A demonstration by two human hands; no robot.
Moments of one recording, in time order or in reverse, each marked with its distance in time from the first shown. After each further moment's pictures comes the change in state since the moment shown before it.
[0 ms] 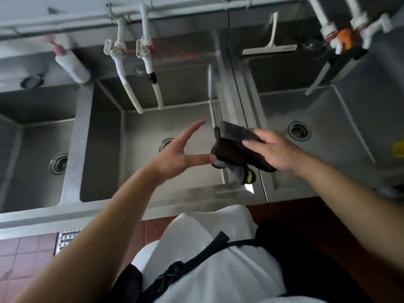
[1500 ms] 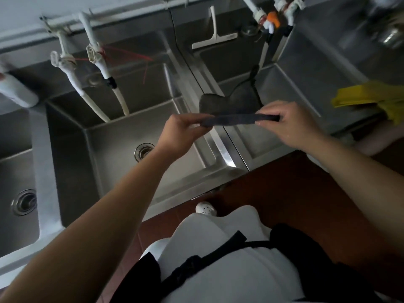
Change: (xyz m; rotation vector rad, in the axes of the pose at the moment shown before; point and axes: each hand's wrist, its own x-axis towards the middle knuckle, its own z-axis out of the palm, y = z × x) left_hand 0.017 0.023 0.034 0.069 -0.020 0.301; right_hand -0.089 0.020 -0.016 -0.300 0.554 -0.053
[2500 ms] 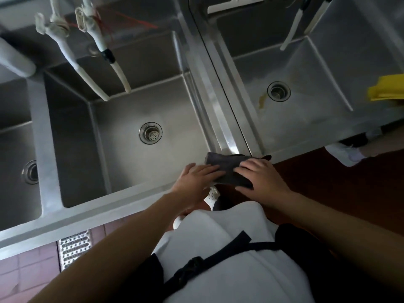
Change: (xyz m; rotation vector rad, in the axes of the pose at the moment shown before) left_hand -0.062 -0.143 0.075 0.899 -0.463 0.032; right_hand -0.061 0.066 0.127 -0.470 -0.549 -0.109
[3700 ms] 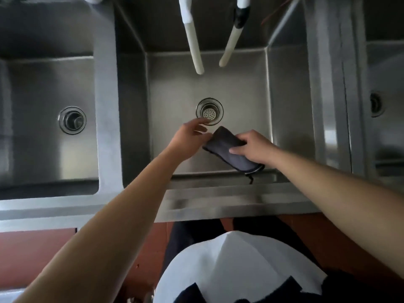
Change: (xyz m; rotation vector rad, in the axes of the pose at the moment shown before) left_hand -0.045 -0.245 -0.064 -1.150 0.308 -0.719; right_hand 0.267 -0.174 0.016 0.577 -0.364 0.229
